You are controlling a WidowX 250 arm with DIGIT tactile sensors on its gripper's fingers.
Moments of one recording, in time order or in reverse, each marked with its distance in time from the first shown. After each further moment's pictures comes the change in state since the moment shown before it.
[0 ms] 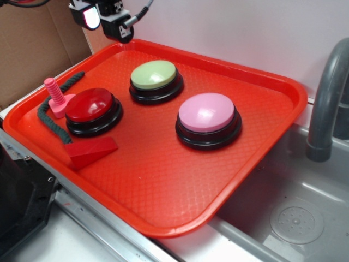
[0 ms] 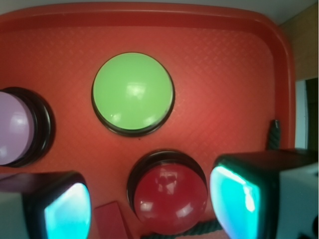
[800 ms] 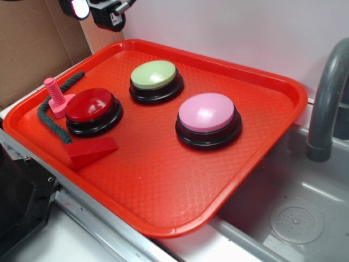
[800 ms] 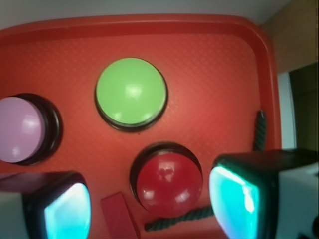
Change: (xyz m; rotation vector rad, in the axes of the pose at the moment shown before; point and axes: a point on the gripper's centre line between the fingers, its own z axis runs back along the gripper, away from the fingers) arm -0.010 0.003 0.017 0.029 -0.017 0.056
